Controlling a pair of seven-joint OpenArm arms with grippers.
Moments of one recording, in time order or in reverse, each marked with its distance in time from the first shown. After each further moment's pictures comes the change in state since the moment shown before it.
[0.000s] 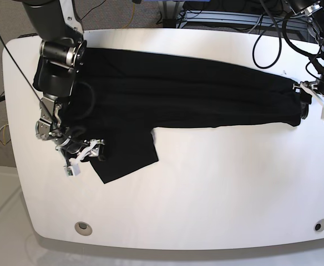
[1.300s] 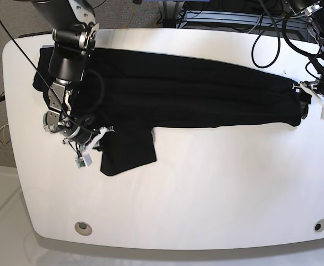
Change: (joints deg) left arm 0.0 0.0 0.1 -0.1 -0.1 0.0 -0.1; right arm -8.3 -4.0 -0.3 16.4 -0.9 0.3 -7.6
